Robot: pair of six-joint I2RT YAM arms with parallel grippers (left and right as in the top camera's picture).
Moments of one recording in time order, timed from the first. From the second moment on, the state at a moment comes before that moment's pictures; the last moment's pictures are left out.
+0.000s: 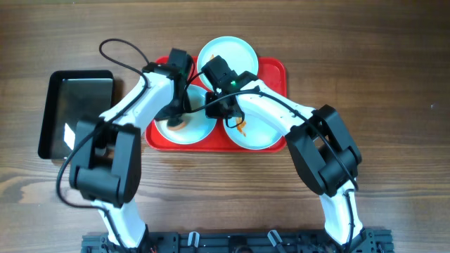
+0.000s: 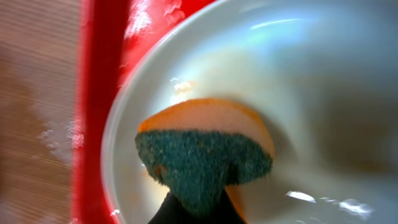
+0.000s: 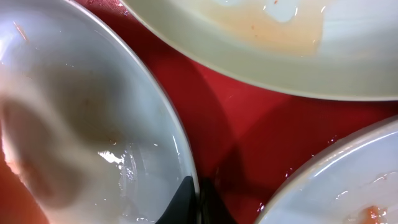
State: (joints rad) left arm -0.29 1.94 1.34 -0.88 -0.15 -0.51; right arm 0.65 2.17 1.56 -0.66 -0.12 0.62
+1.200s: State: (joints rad) left arm -0.23 2.05 1.38 -1.07 -0.30 -0.59; right arm 0.66 2.17 1.55 -0.64 -0.18 0.60
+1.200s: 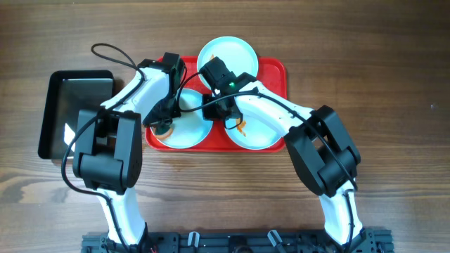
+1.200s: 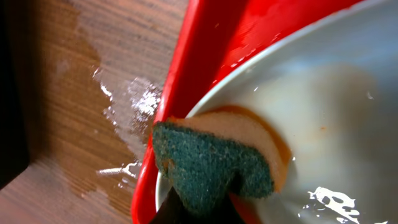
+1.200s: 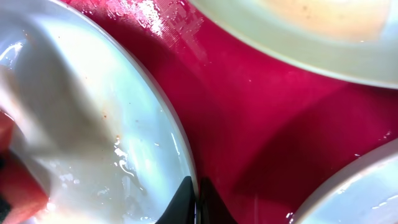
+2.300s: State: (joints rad) left arm -0.15 1.65 1.36 -1.14 -0.03 -0.51; right arm 0.86 1.84 1.73 -0.93 0.79 0.35
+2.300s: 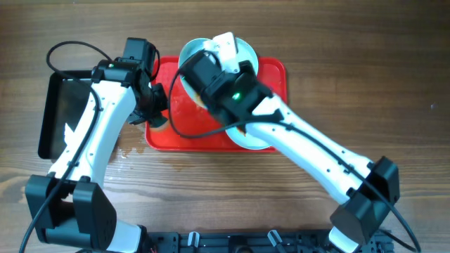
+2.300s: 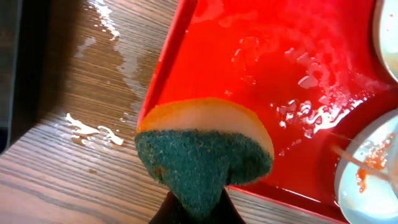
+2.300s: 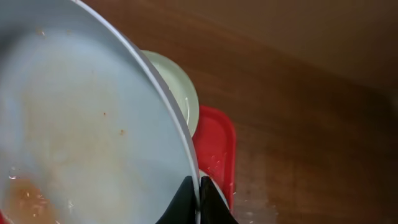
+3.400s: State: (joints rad) left arm -0.15 1.65 1.28 -1.06 -0.03 -0.51; right arm 0.97 2.00 1.73 -0.94 1.18 0.33
